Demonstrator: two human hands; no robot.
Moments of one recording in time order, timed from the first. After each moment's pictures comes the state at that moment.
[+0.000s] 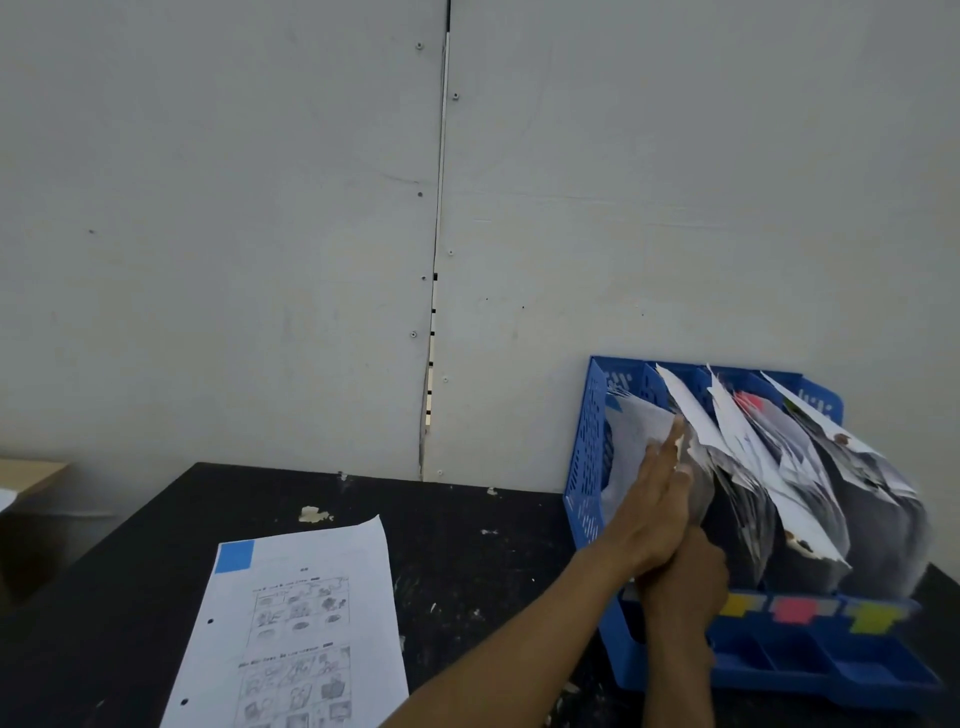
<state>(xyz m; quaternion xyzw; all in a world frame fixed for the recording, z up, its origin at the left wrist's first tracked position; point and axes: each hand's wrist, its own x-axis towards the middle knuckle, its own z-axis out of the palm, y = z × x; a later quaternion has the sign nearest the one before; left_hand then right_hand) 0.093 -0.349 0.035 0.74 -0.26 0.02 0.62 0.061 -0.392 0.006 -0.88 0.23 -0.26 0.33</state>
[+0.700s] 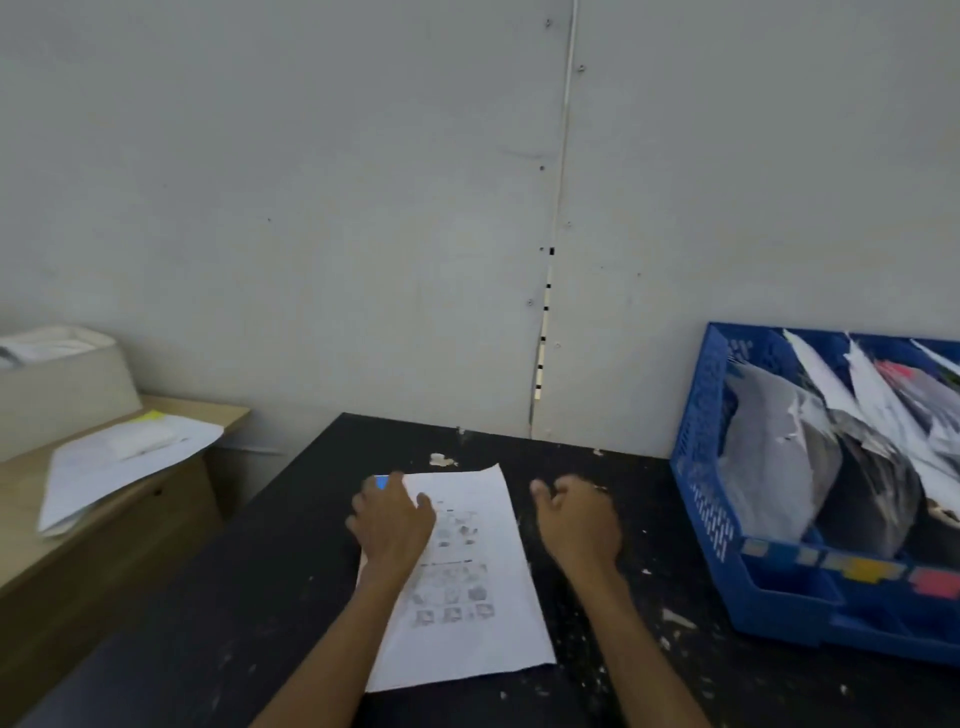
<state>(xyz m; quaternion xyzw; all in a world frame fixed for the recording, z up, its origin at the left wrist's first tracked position) -0.006 -0.021 -0.052 0.89 0.32 0.17 0.28 0.023 -0.215 -0.018 -0.94 -0.02 -0.11 0.32</state>
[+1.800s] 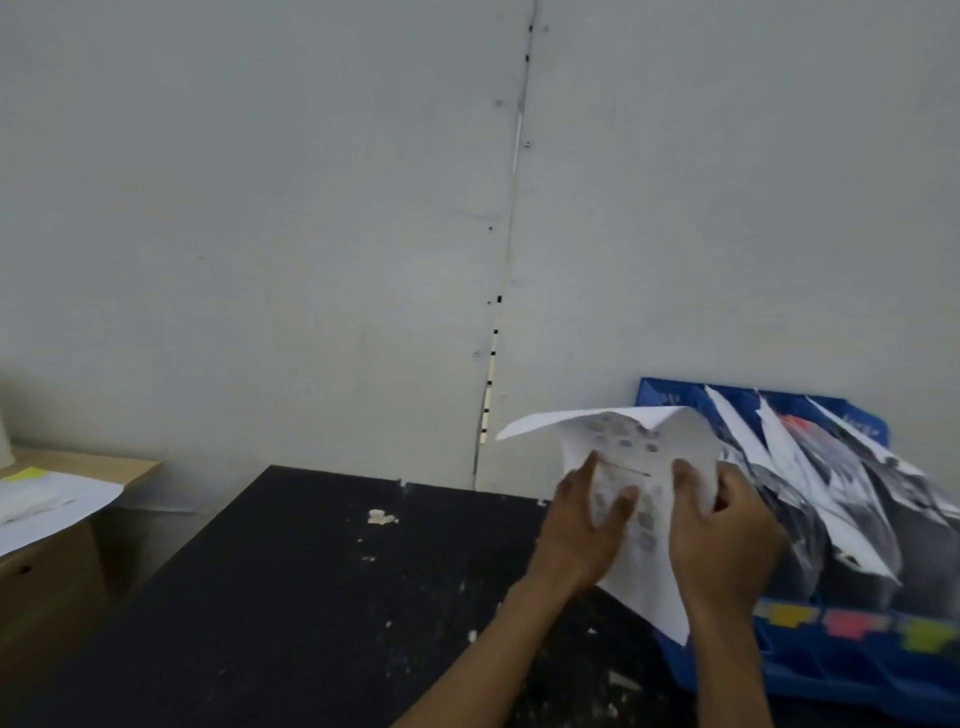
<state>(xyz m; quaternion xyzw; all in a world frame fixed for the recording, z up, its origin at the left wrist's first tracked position) 0.036 -0.213 0.032 0.81 -0.09 0.12 0.56 0.005 -0.325 0.069 -0.76 0.04 -0.46 0.45</state>
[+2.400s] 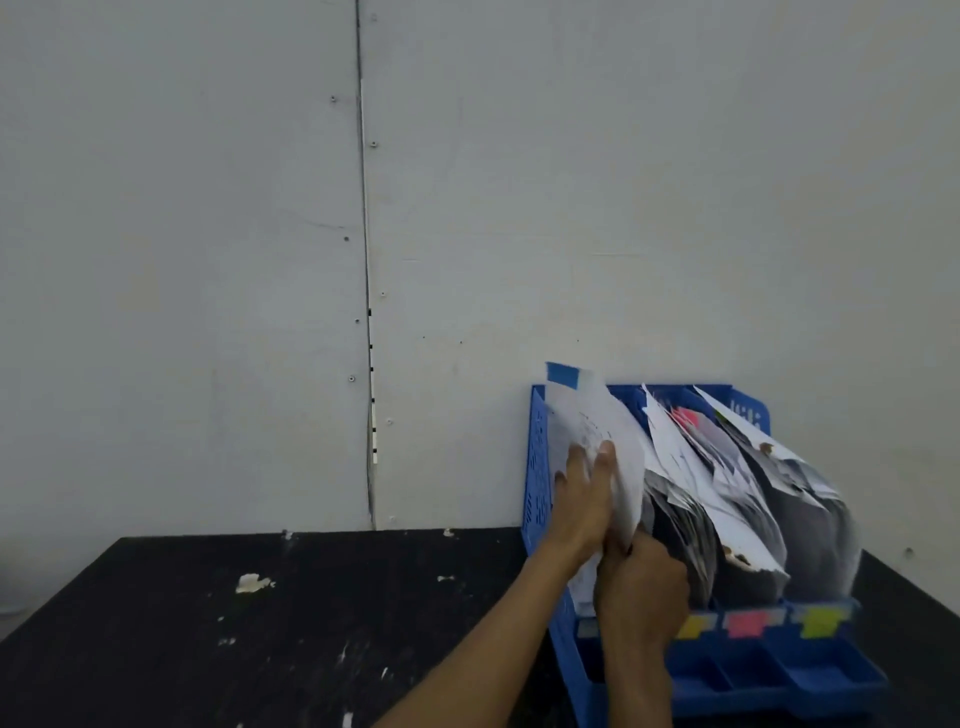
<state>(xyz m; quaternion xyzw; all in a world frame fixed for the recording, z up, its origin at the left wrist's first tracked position) 0.129 -0.357 0.052 0.72 -0.11 -0.02 0.69 0.064 -0.396 0.023 -0.84 0.23 -0.32 0.38</state>
